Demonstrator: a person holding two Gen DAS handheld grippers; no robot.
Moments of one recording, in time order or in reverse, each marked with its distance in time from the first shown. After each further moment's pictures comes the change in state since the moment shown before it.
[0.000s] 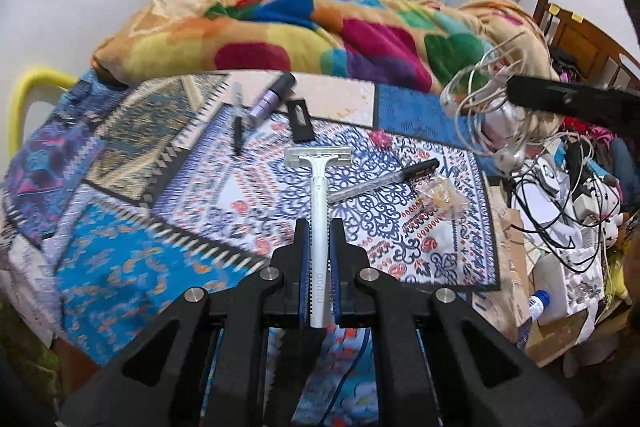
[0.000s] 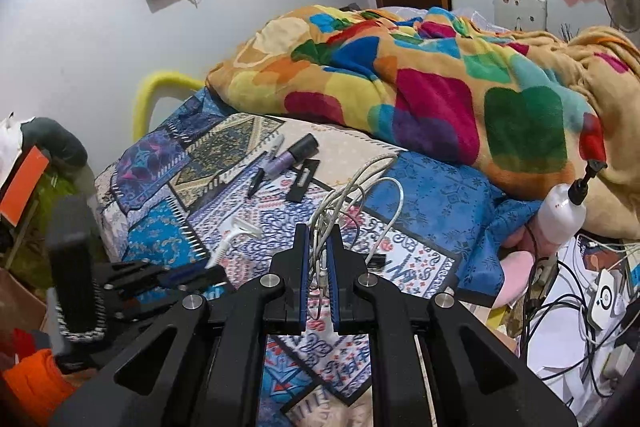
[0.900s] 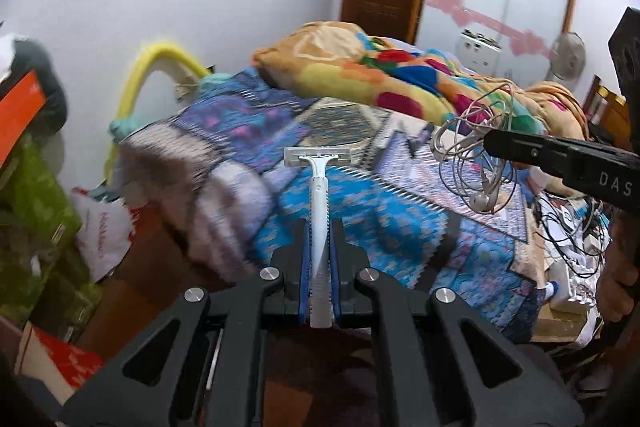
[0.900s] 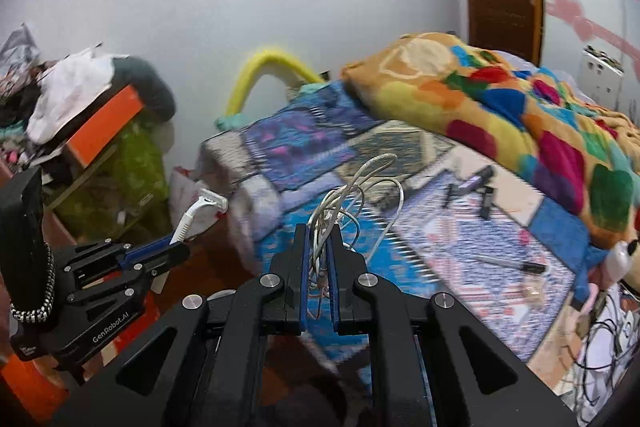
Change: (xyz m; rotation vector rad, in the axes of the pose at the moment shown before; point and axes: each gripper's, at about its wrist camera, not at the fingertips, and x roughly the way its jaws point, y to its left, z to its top) left arm -0.222 0.161 -0.113 -0.243 -0.155 0.212; right arm -0.026 0.229 -0.028 -0.242 -0.007 0.184
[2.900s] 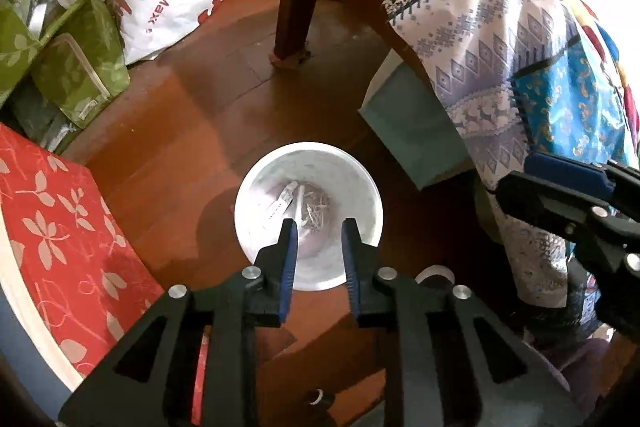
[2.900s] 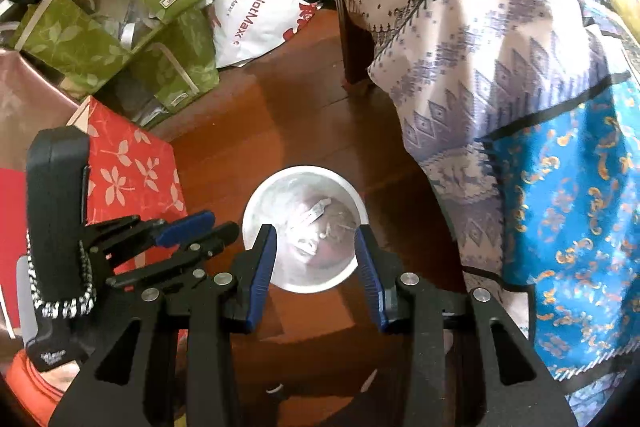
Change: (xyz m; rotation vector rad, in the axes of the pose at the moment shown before) left arm 0.148 0.225 -0.190 -0.444 0.501 0.143; right arm 0.274 0.185 -0.108 -0.227 0.604 0.126
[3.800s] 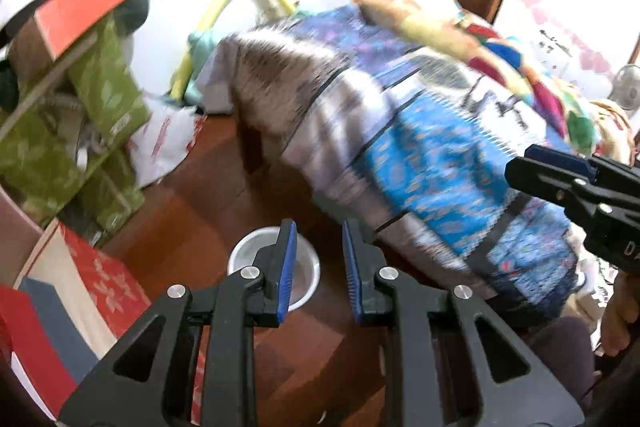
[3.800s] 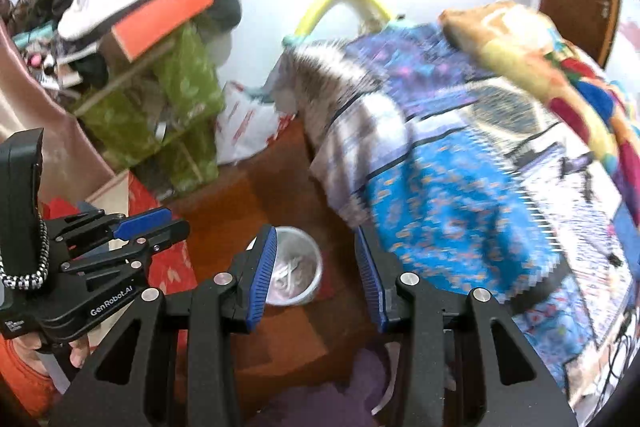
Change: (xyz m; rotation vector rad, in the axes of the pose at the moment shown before) left arm -0.212 -0.122 -0.044 0.226 -0.366 -0.016; right arm -0.208 -0.028 -0.085 0.053 -0.405 -0.079
